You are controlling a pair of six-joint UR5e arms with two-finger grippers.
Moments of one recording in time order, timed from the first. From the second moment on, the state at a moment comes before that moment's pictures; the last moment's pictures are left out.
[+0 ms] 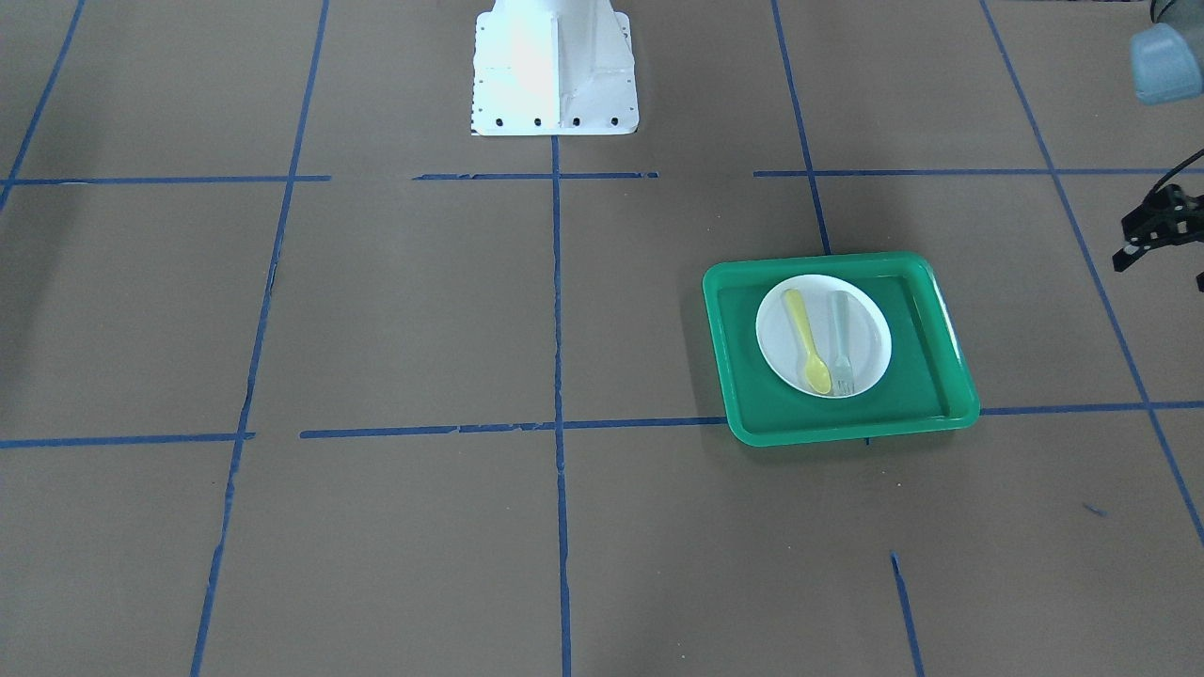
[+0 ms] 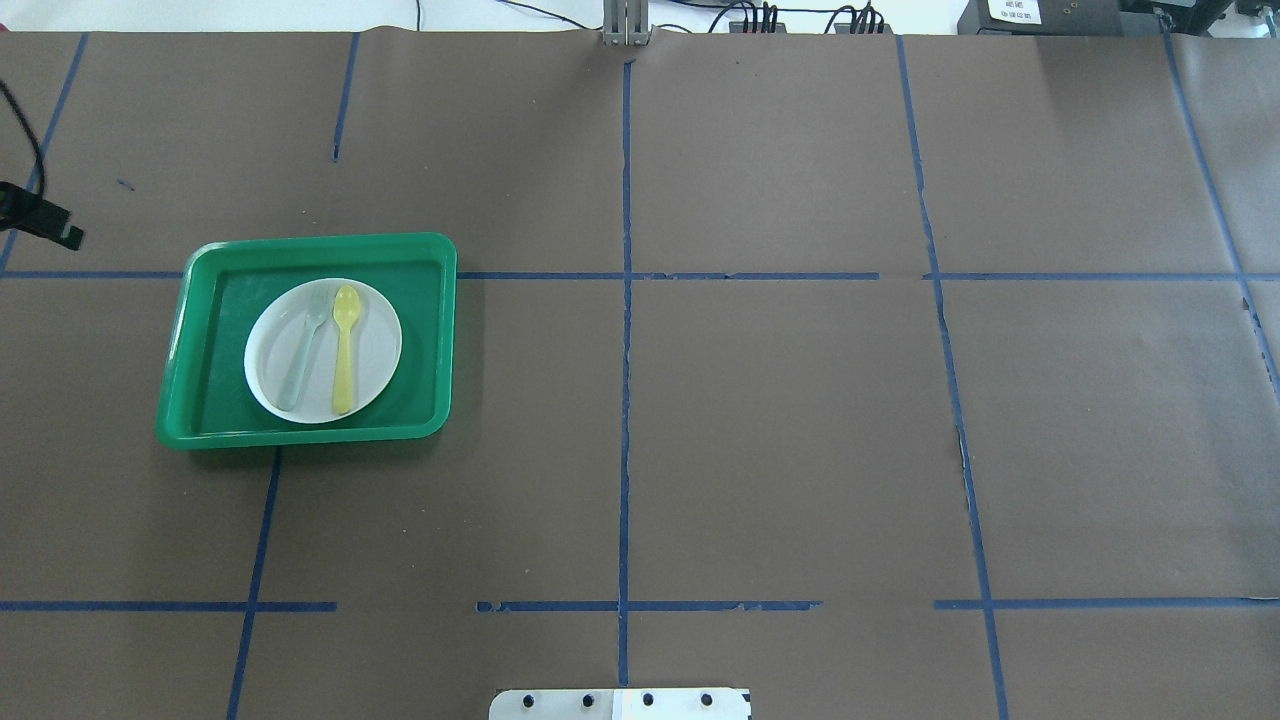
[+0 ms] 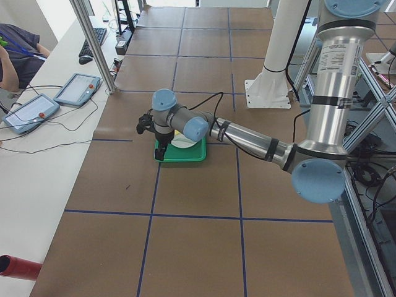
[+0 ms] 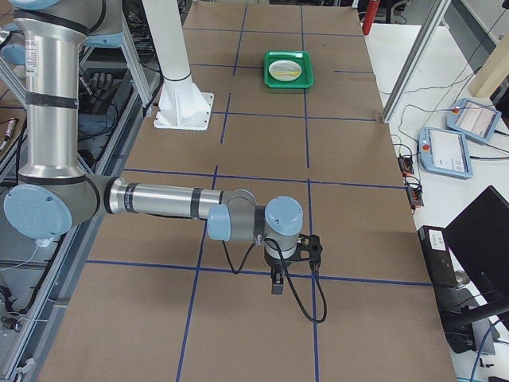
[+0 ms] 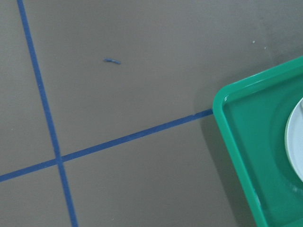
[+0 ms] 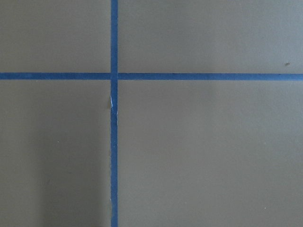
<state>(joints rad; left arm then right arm) -1.15 -1.72 -1.80 -1.76 -2.21 -0.50 1.58 -1.65 1.61 -1.51 2.28 0.03</state>
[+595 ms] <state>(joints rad) -0.83 -1.85 -1.78 -1.82 -2.02 -1.00 1.58 -1.66 1.61 -1.51 2.28 0.03</state>
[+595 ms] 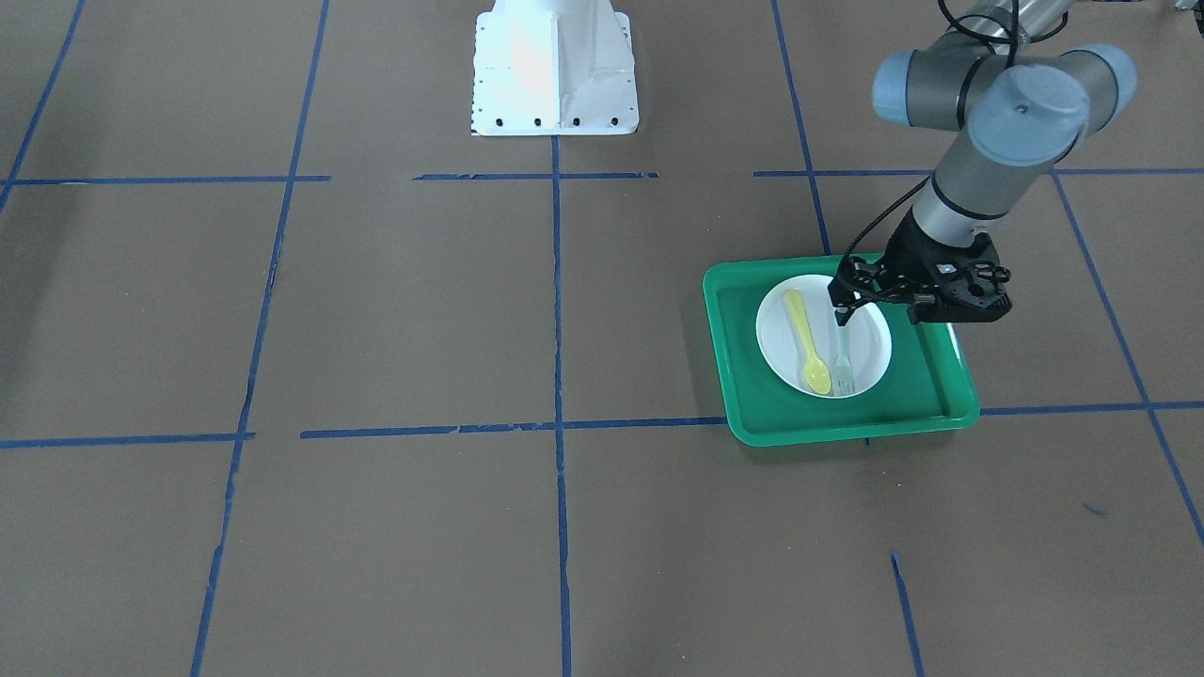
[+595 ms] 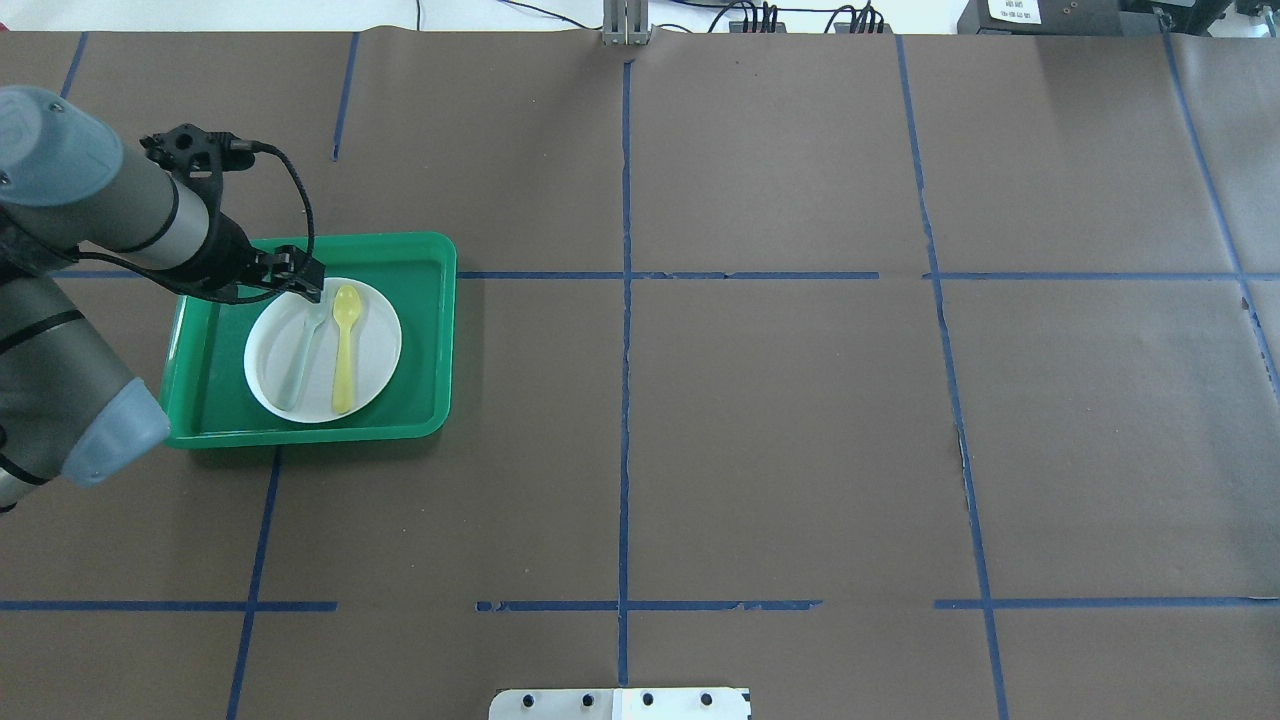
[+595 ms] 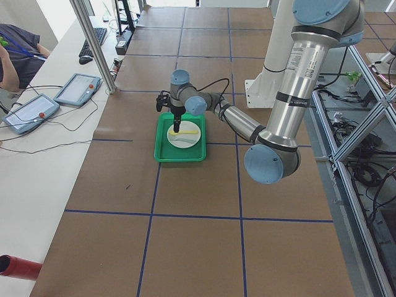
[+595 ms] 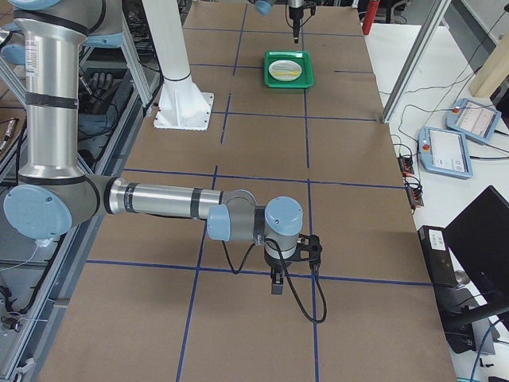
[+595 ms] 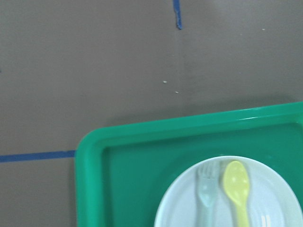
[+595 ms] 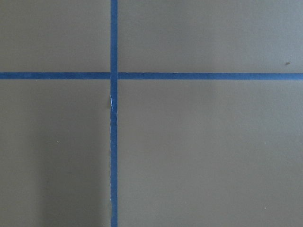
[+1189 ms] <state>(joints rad) -0.70 -1.86 -1.74 -1.90 -1.88 -1.11 1.58 -1.65 1.61 -1.51 2.28 0.03</state>
